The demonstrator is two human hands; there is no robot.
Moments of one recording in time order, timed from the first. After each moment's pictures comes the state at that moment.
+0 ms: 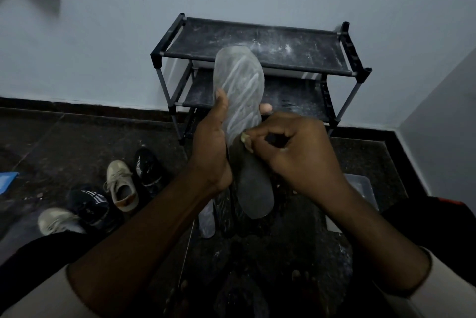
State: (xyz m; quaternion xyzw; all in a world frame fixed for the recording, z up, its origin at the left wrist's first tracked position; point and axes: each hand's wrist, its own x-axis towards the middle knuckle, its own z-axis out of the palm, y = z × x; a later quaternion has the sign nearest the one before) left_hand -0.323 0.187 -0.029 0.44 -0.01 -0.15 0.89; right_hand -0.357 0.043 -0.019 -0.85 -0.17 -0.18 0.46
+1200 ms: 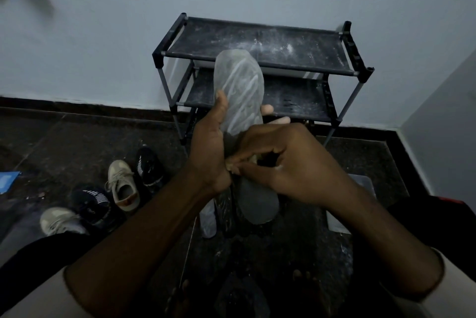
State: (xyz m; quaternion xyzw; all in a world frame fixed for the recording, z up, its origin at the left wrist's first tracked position) left_hand -0.331 0.191 -0.020 0.42 -0.01 -0.18 0.89; right_hand -0.361 0.046 -0.010 -0.84 -0.31 -0.06 0.45
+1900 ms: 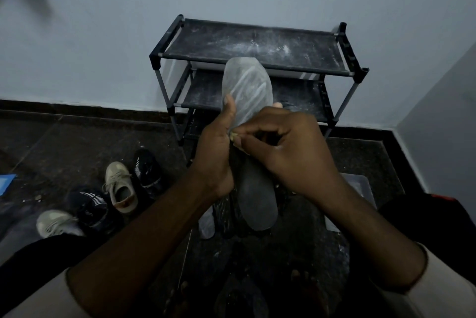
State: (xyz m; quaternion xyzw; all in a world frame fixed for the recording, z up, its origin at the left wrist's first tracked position) left_hand -0.333 0.186 -0.024 0.42 -0.03 -0.23 0.88; right_hand -0.357 0.050 -0.010 -0.83 -0.22 -0.16 0.48
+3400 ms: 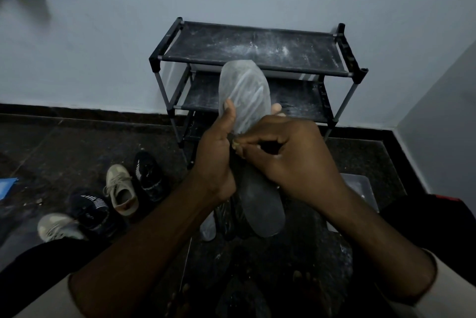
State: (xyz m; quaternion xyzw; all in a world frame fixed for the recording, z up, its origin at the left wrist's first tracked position) left_hand -0.334 0.183 -0.026 0.39 -0.03 -0.24 0.89; right_hand -0.364 0.049 -0.010 -0.86 -0.22 -0.17 0.43
